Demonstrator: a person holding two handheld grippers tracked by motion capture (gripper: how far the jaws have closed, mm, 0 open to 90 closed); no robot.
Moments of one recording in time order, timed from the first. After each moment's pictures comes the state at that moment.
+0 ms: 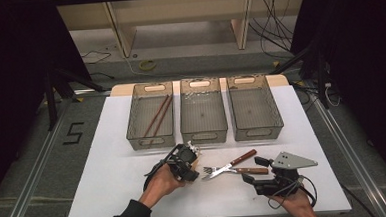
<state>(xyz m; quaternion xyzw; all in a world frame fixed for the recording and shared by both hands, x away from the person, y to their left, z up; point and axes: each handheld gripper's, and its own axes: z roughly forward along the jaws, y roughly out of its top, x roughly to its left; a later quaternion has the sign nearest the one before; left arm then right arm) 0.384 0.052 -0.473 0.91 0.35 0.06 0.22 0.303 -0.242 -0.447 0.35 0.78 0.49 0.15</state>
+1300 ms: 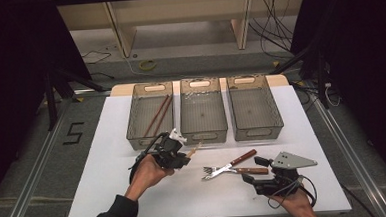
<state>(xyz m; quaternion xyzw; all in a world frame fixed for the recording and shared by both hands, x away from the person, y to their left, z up) 0.391 0.090 -0.434 0.88 0.34 0.06 0.31 0.304 -0.241 -0.448 0.35 0.79 0.49 0.15</state>
